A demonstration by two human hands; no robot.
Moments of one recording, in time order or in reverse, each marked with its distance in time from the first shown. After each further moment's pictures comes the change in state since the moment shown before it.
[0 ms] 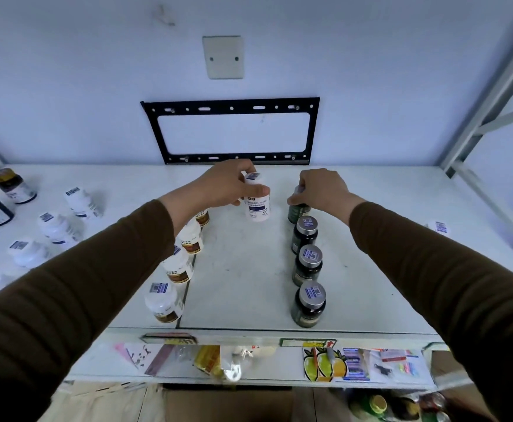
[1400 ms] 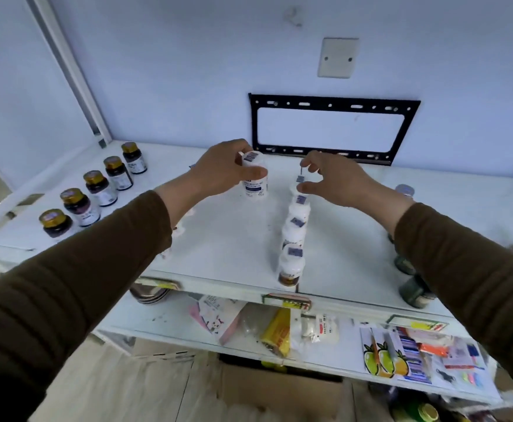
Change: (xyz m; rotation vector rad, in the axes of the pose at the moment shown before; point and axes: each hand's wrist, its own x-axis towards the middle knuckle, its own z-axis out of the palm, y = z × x) left_hand -0.149 -0.130 -0.138 -0.034 0.281 0.003; right_hand -0.080 -0.217 -0.012 0.199 0.034 -0.309
